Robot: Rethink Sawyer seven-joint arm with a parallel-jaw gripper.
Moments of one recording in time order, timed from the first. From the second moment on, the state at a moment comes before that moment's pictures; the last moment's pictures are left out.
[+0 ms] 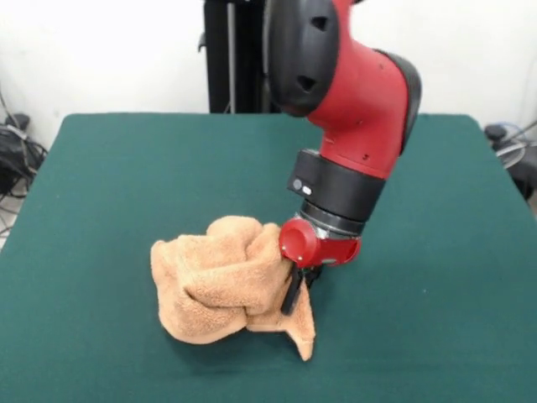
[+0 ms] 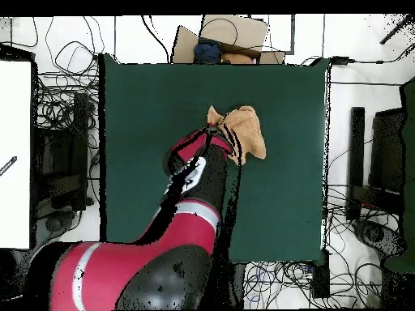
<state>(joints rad) 0.07 -0.20 -0.26 1.22 -0.53 0.17 1.60</state>
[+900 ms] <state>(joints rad) -0.18 -0.50 0.21 1.60 -0.51 0.51 1.54</state>
